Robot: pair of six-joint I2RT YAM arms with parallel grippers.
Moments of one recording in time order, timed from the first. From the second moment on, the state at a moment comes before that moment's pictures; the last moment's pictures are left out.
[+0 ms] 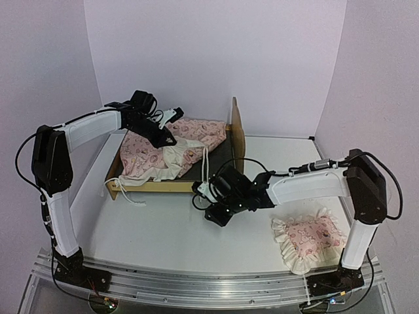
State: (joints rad) left arm -0.45 1.94 1.75 -0.64 0.41 0.37; right arm 1.03 1.87 1.20 -0.26 0.06 0.01
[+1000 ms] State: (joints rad) left arm -0.45 1.94 1.75 -0.64 0.45 0.36; right arm 1.03 2.21 1.09 0.62 0.59 0.15
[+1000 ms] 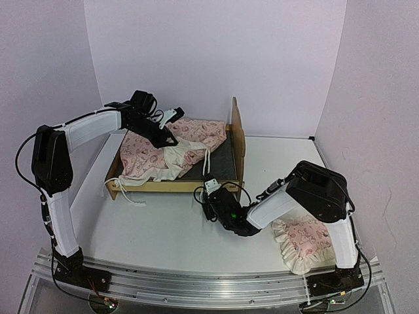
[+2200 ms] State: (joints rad) left arm -0.44 1.94 1.75 -0.65 0.47 0.36; right arm 0.81 2.01 1.54 -0.32 0.12 0.21
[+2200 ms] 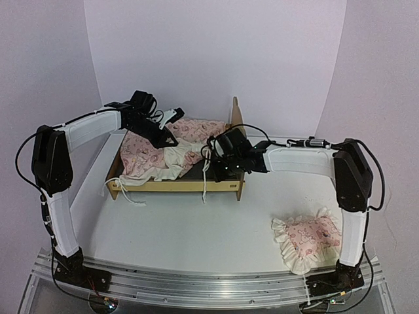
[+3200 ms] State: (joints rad) left arm -0.44 1.97 1.75 -0.65 0.50 0.36; right arm 0.81 2.04 1.83 -0.88 -0.09 0.20
